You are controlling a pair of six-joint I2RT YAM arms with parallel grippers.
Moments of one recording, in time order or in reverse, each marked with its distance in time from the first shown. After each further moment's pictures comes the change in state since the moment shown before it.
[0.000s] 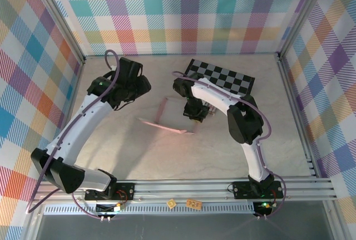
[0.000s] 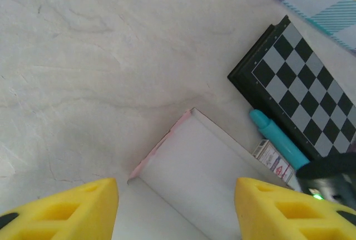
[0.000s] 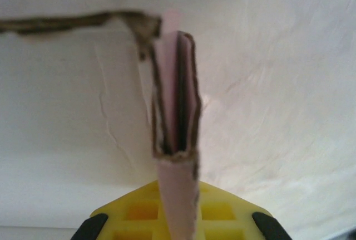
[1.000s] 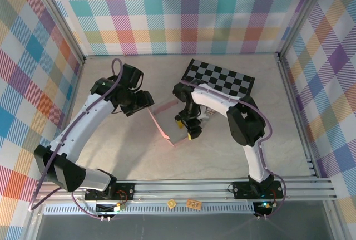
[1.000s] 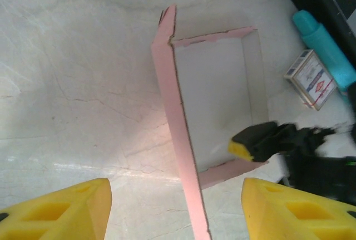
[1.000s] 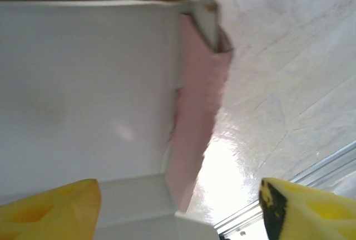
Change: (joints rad) left arm 0.032 0.020 -0.071 -0.169 0.241 0.059; right arm 0.008 -0.059 -0.121 0.153 -0.367 0.493
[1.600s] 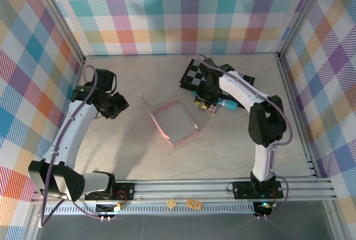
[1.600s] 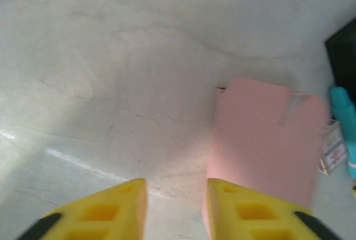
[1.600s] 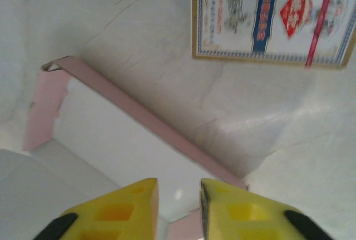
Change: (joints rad) left arm 0.285 -0.113 -0.194 0.047 0.060 -0.025; right arm -0.245 -0.136 -0.052 0.215 0.090 -0.767
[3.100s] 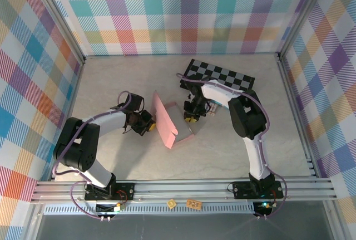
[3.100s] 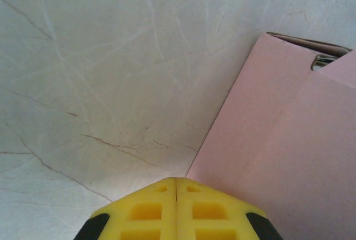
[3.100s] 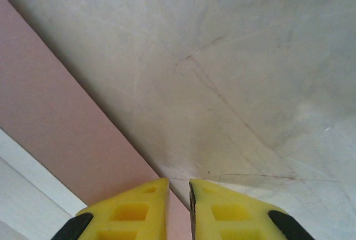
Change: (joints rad) left arm -0.162 0.316 -0.455 0.799 0.264 -0.374; right arm 0.105 0.212 -0.018 0.071 -0.133 -0.249
